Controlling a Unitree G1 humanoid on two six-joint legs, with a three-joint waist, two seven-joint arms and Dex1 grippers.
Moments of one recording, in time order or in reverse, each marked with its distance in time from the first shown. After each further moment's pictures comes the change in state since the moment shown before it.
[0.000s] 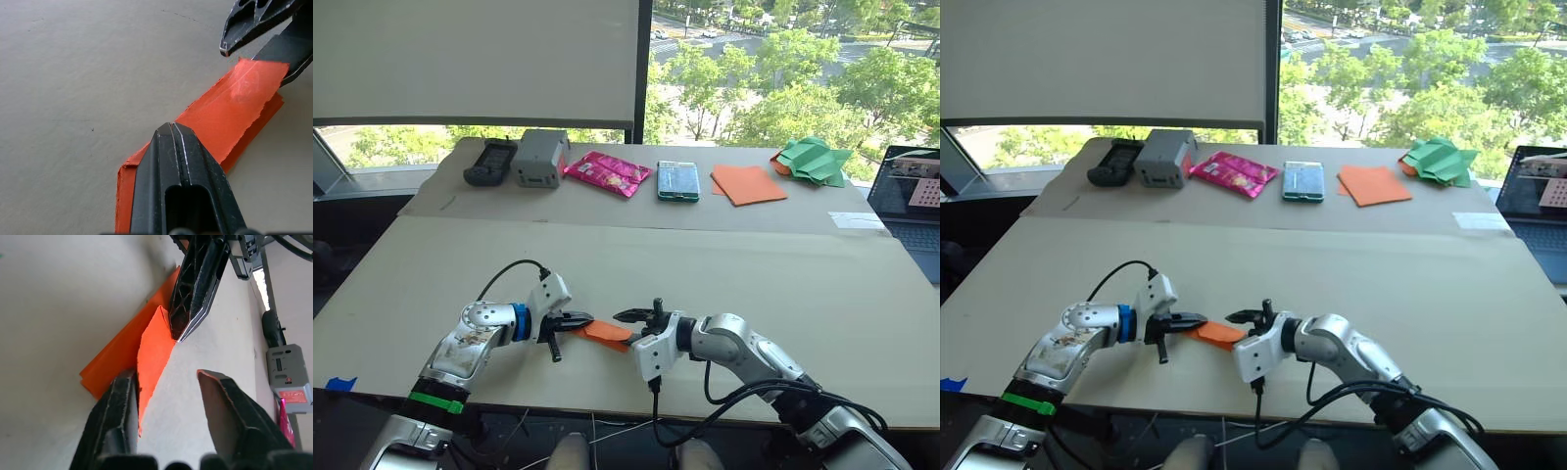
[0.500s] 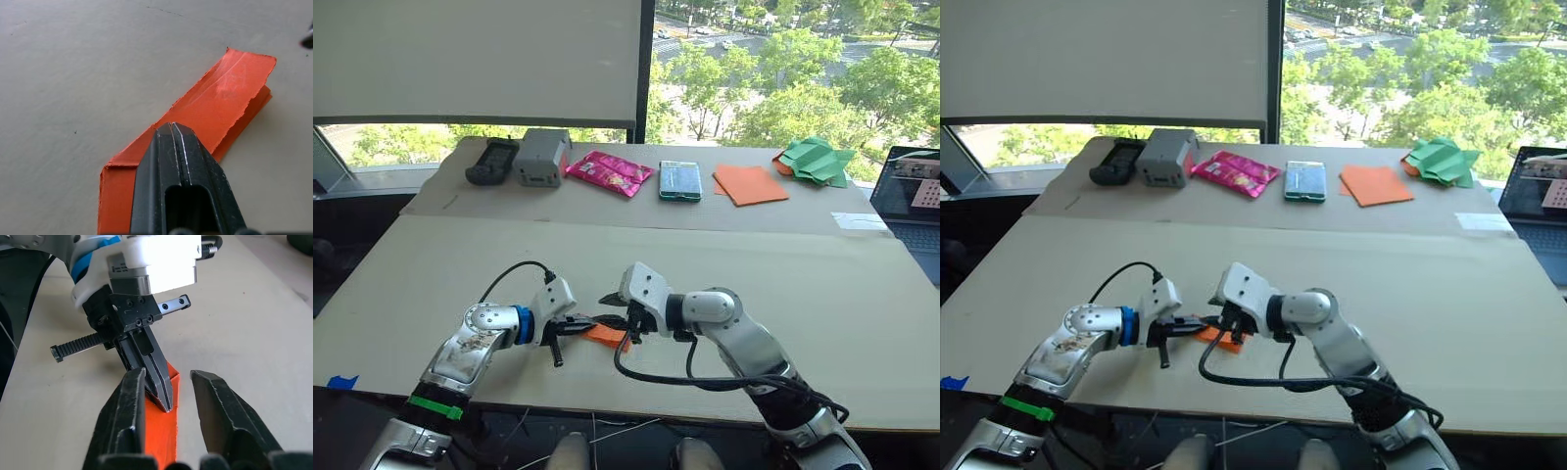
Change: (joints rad) left arm 0.025 0.007 -0.020 -0.063 0.022 0.000 0.000; right arm -0.091 0.222 -0.098 -0.251 0.479 1.014 0.137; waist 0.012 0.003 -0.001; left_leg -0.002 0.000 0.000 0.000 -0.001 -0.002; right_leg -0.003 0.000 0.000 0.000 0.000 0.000
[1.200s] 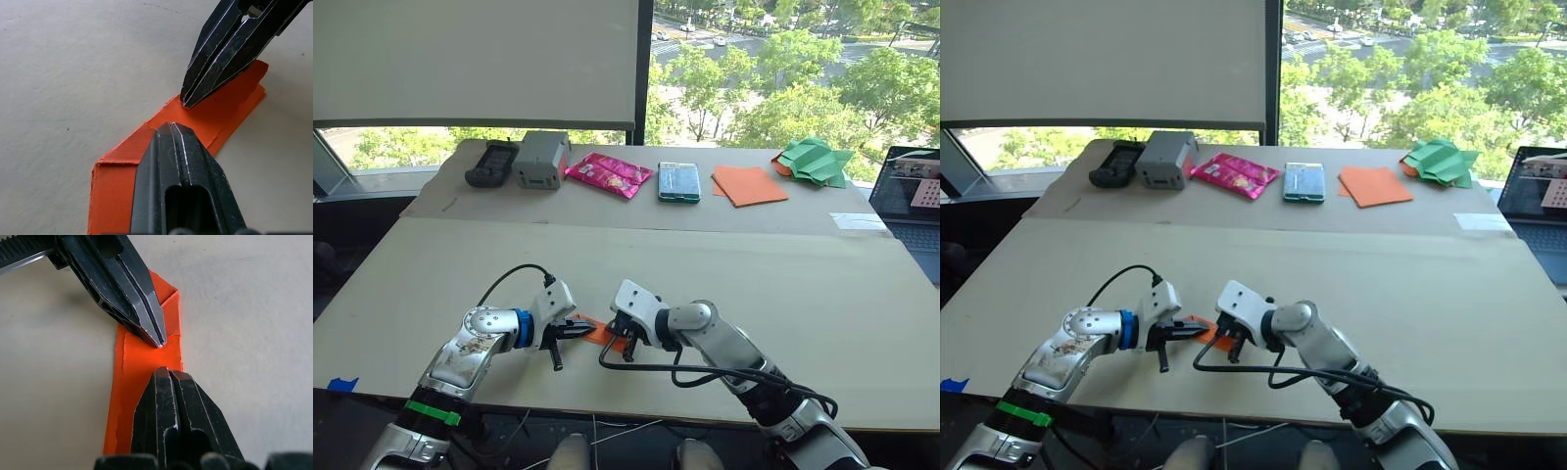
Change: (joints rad) left arm 0.026 0.005 0.008 -0.037 0.001 0.043 0.008; right arm -0.025 -0.012 0.114 0.154 -0.040 0.060 -0.109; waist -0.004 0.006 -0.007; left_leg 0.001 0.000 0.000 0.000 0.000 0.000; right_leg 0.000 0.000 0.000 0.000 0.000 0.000
